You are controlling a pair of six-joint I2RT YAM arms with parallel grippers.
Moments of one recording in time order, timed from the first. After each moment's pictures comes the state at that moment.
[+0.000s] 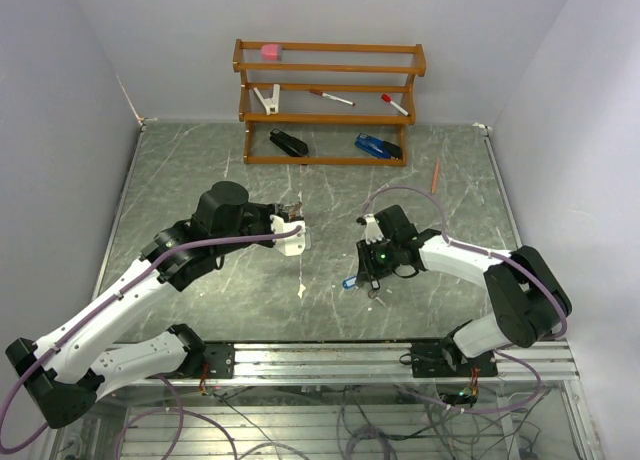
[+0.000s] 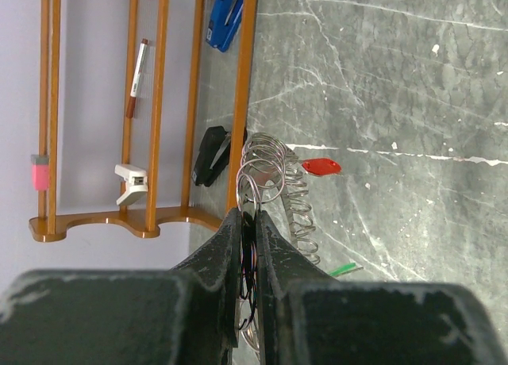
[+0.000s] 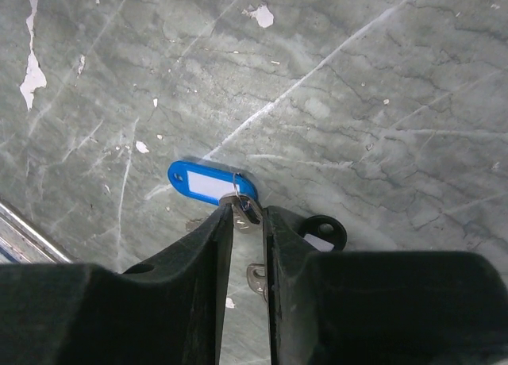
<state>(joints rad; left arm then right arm) -0.78 0.95 1.04 -0.52 0.08 1.02 0.56 1.48 0.68 -0.28 -0.34 0.20</state>
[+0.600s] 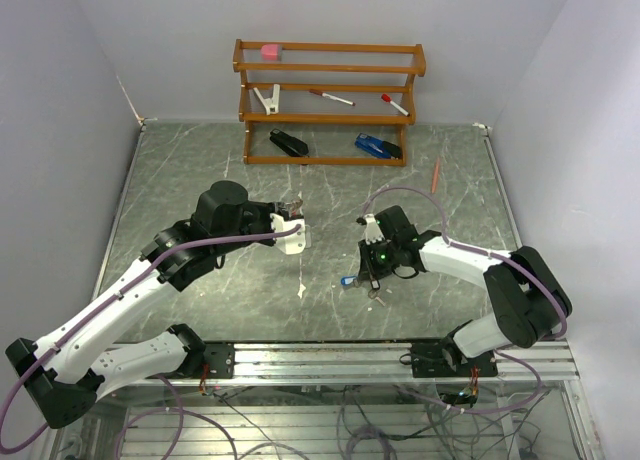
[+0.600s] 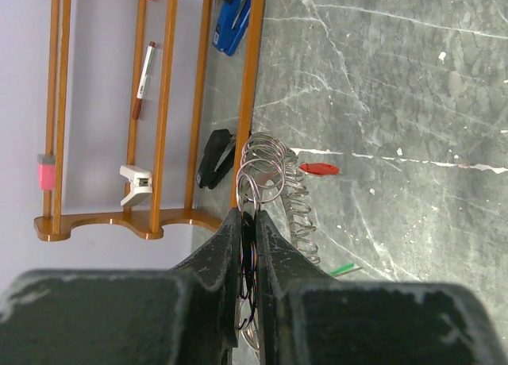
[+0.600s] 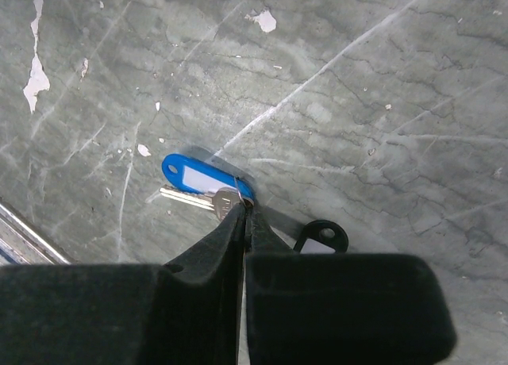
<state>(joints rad) -0.77 0.95 1.04 -0.50 0.08 1.02 0.56 1.48 0.67 -0.25 -0.34 0.21</state>
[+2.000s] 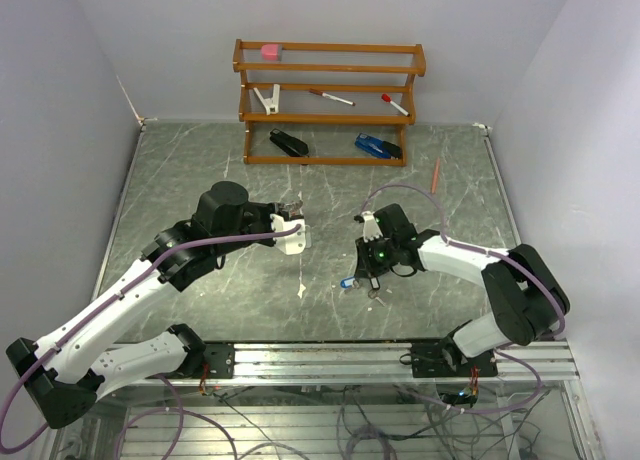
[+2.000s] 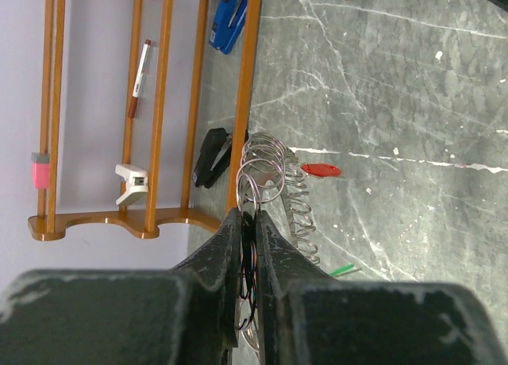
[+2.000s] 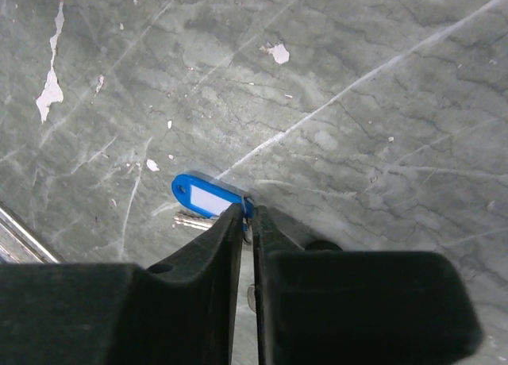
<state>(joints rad) -0.77 0.95 1.03 -0.50 0.08 1.01 0.56 1.49 0.68 -0.21 -0.35 0.18</state>
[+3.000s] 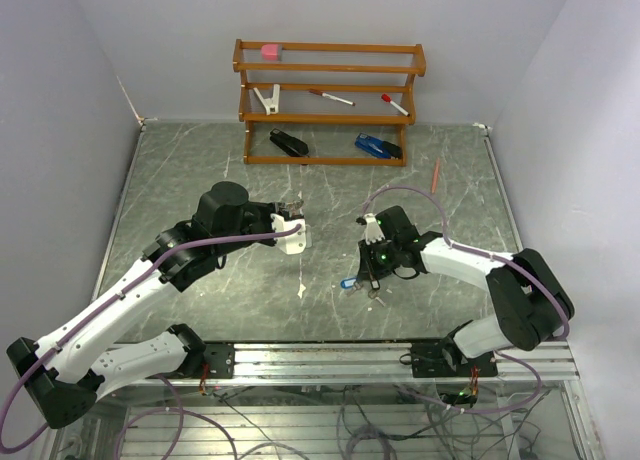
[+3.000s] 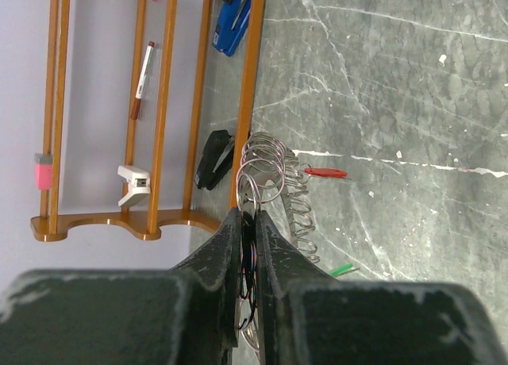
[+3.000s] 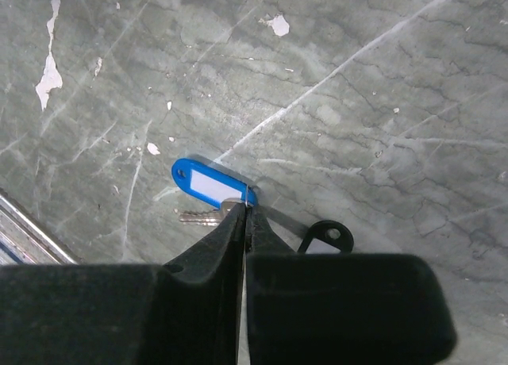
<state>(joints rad) -0.77 0.95 1.02 -0.48 0.08 1.01 0.56 1.46 0.66 -0.24 -0.35 0.20</state>
